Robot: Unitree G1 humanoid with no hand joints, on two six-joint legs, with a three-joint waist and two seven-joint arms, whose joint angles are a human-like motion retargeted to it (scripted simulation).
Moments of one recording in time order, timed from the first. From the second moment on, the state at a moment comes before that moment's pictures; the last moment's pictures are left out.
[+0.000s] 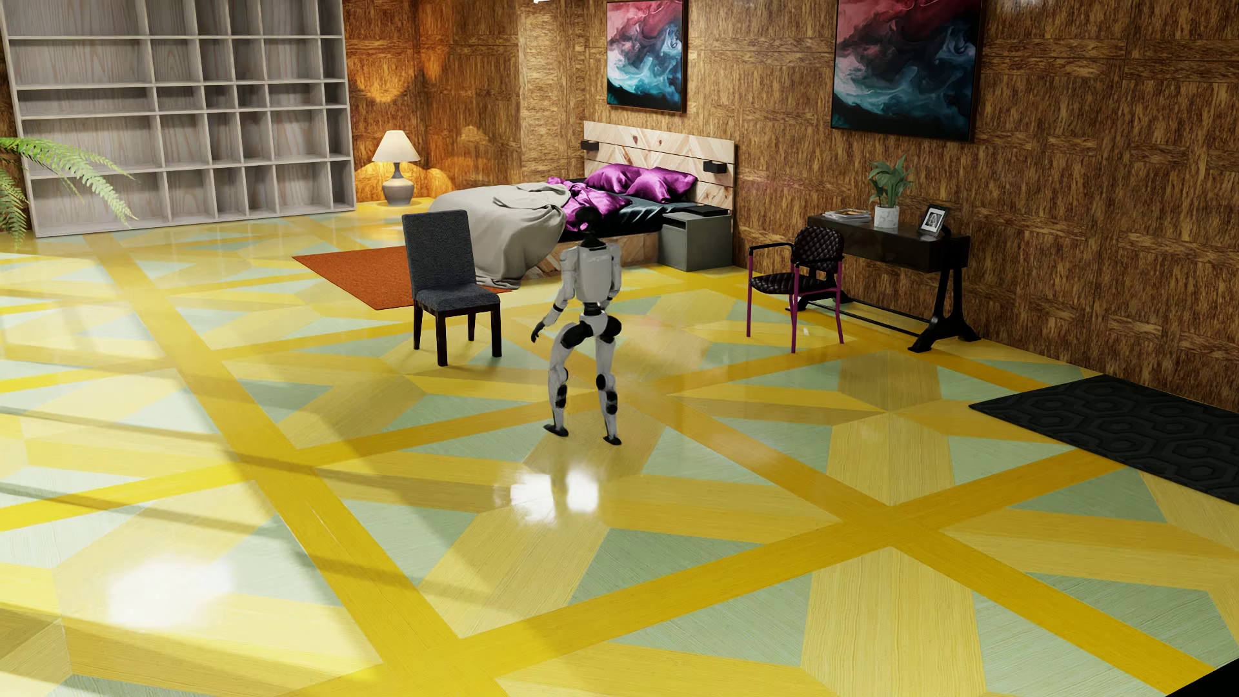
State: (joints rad) body -0.58 -0.02 0.04 0.05 0.15 0.09 -0.04 -0.17 0.03 0.59 0.38 0.16 0.03 -0.07 -0.31 0.20 -0.10 -0.05 -0.06 -0.15 0.10 0.68 0.76 0.75 -0.87 0.11 0.07 0.28 -0.13
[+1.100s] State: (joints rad) body 0.05 -0.37 -0.03 -0.06 -0.04 0.01 -0.05 -0.25 -0.01 0.75 0.36 0.01 0.24 0.10 0.01 0.10 -0.06 0.01 -0.01 -0.34 0.02 0.97 0.74 0.88 -0.81 0.08 0.18 0.23 -0.09
